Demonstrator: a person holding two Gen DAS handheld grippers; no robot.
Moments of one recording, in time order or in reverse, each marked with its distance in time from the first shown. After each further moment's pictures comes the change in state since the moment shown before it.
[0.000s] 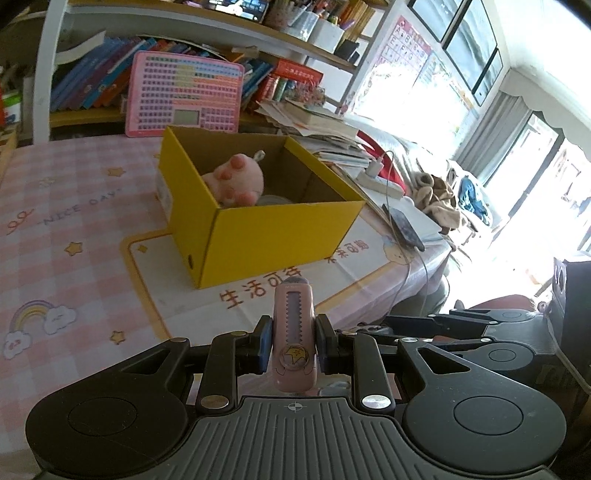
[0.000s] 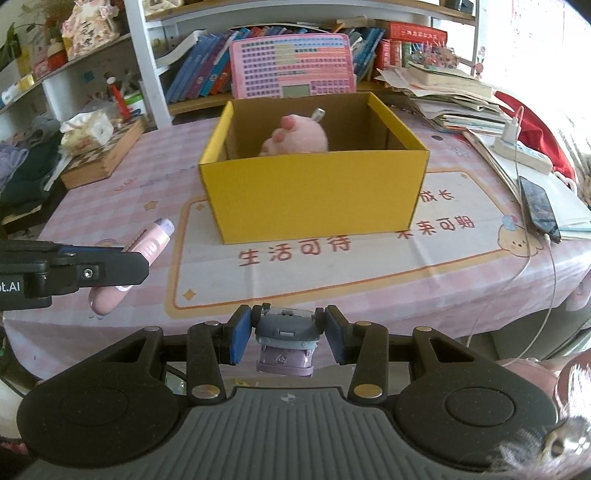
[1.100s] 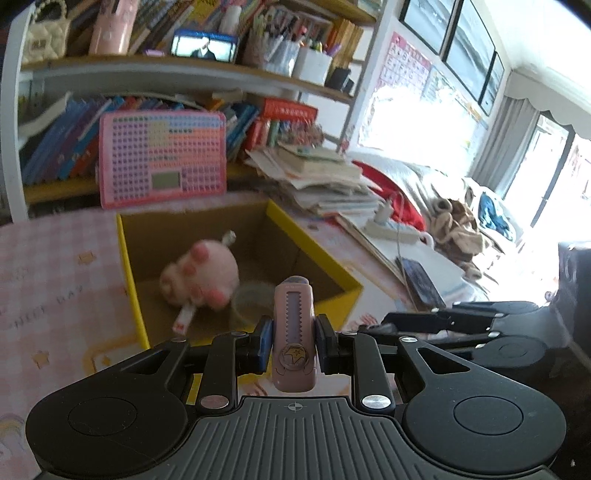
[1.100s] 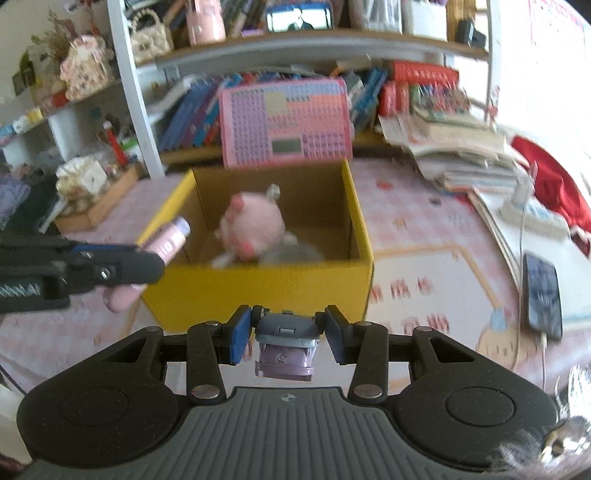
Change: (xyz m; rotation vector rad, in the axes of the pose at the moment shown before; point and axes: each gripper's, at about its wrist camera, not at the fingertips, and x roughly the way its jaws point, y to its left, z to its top) left arm 0.066 -0.056 0.084 0.085 -0.128 0.104; right arm 0.024 -0.096 0.088 -0.067 -0.142 0.099
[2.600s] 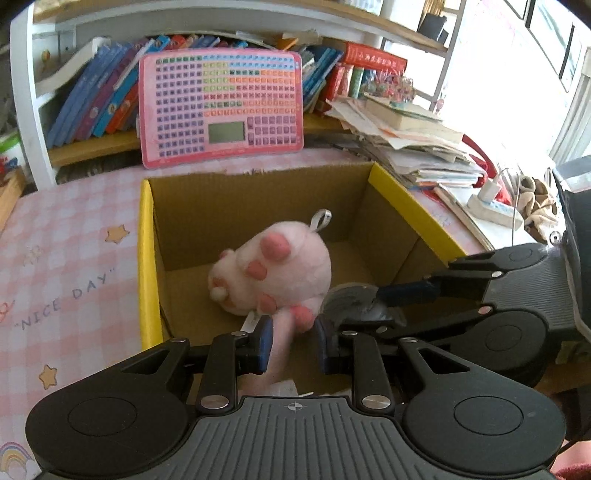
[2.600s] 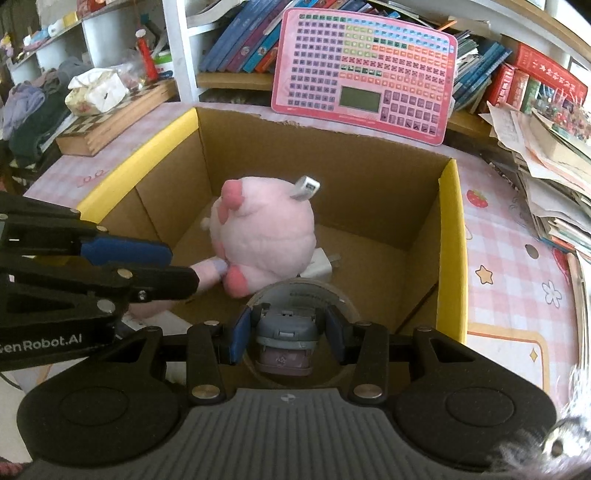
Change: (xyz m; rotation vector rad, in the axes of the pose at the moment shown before) left arm 0.116 0.049 0.023 -0.064 0.158 0.217; right arm 0.170 -0.006 0.061 -0.263 0.234 0.144
